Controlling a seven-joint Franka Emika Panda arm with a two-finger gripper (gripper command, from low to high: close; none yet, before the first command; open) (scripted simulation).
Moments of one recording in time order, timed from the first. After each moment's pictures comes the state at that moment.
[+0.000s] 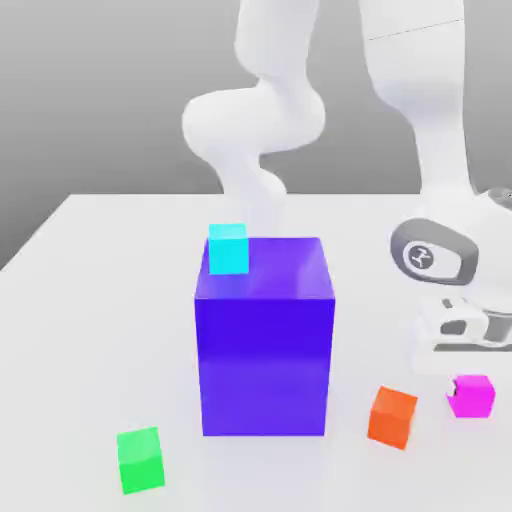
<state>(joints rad) 0.48 0.41 0.21 -2.53 -0.37 2.92 1.83</state>
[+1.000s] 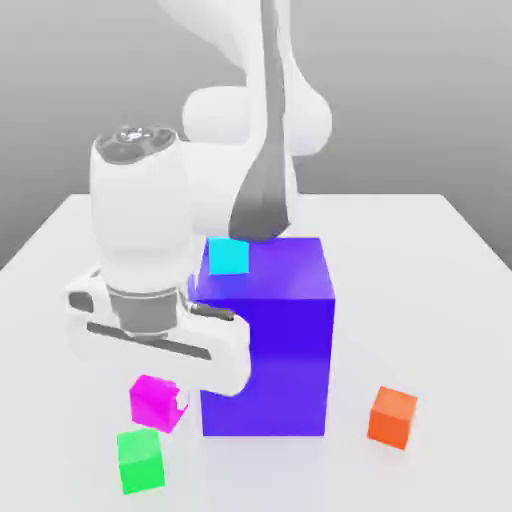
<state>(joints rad) -0.30 0.13 -0.01 -2.53 0.00 2.65 0.83</state>
